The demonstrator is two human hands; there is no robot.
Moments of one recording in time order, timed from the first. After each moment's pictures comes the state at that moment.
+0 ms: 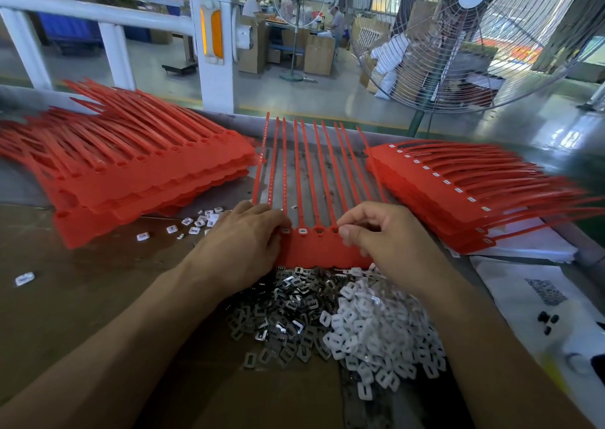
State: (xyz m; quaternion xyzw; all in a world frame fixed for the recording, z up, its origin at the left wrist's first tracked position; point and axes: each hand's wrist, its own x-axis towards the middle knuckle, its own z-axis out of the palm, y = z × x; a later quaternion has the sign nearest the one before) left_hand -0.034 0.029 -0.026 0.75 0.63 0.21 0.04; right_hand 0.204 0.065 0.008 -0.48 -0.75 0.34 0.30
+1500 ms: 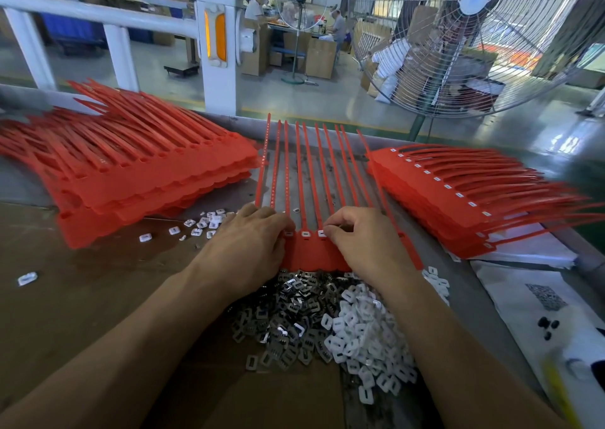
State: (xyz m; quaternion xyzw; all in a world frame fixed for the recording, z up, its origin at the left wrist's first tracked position) left_hand -0.027 0.025 -0.021 0.74 0.64 0.19 0.03; right_hand 0.169 0.088 -0.016 -0.54 -0.77 0.19 0.28
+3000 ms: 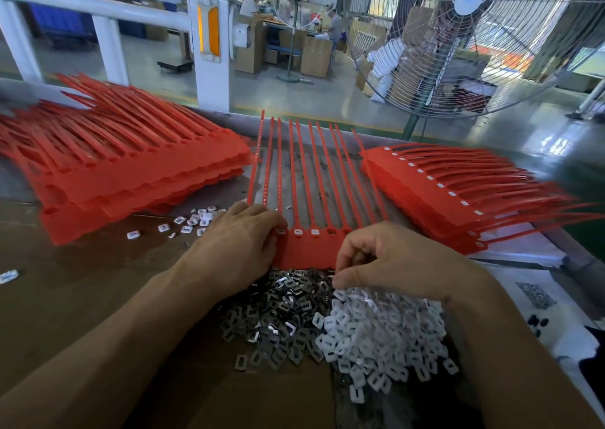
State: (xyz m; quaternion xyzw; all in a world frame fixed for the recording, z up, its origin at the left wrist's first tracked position) left_hand -0.031 0.028 -0.025 0.75 0.63 0.21 0.03; right_hand 0.219 0.068 0.030 -0.41 -0.83 0.37 0.06
